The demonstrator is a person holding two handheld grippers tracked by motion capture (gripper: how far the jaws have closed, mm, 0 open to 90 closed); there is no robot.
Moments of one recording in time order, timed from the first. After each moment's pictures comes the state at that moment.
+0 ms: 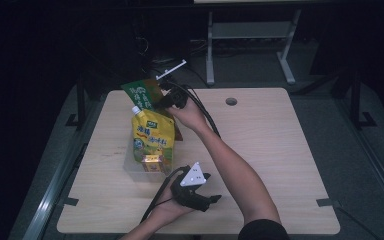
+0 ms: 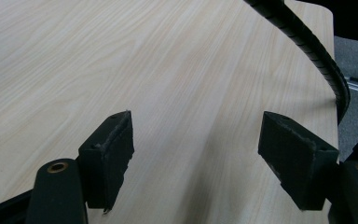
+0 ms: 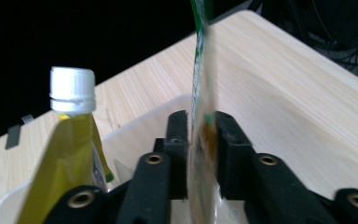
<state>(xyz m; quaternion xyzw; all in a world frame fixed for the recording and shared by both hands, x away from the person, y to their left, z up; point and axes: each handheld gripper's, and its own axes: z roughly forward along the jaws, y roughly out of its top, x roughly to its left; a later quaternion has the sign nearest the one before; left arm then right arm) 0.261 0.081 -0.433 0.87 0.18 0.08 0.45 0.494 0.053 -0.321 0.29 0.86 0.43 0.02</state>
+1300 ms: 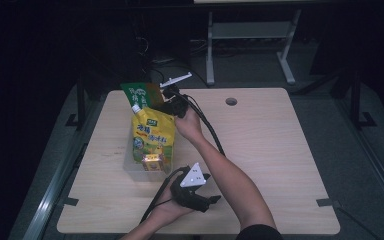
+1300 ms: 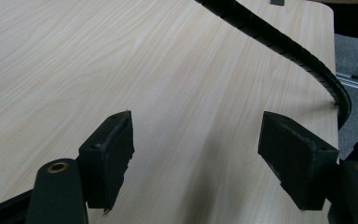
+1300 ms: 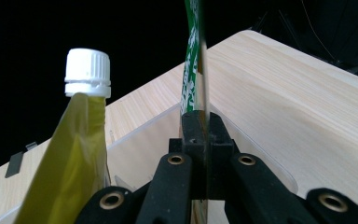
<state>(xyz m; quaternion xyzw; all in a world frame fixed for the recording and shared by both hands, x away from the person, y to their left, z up) 0.259 0.080 -0.433 0.87 0.18 0.08 0.45 0.485 0.050 -0.353 0.31 0.81 0.49 0.02</state>
